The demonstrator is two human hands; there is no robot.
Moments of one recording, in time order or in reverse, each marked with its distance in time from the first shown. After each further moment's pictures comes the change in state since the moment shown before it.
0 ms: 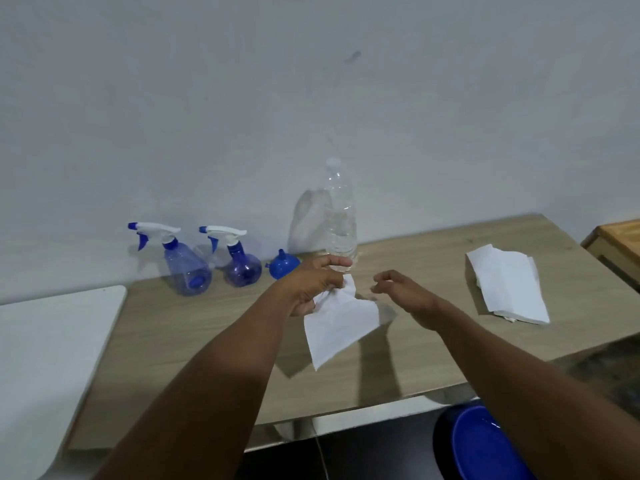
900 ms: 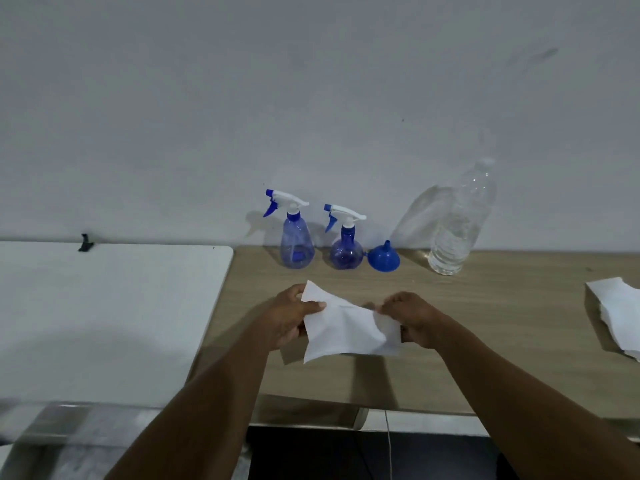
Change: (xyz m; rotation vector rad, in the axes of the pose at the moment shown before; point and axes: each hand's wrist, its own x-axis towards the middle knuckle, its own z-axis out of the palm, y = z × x) left_hand -0.111 -0.111 -0.217 -0.297 0.281 -0.004; right_hand -0.003 -0.047 0.214 0.055 -0.115 0.155
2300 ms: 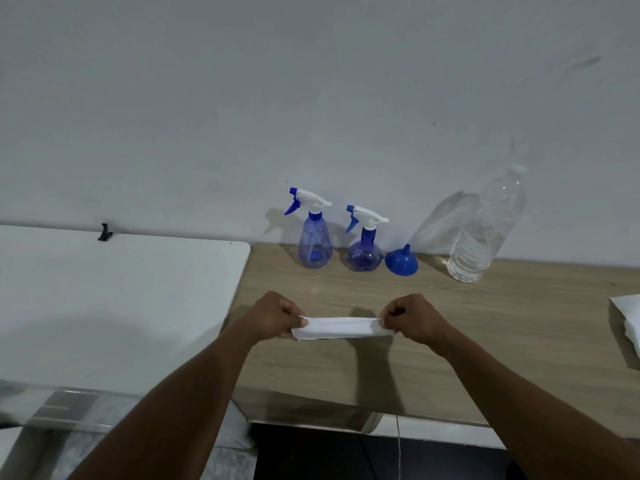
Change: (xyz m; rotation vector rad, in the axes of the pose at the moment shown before) left_hand -0.006 0.003 -0.078 0.700 0.105 0.122; right_hand 0.017 0.003 0.021 -0.481 0.007 -0.325
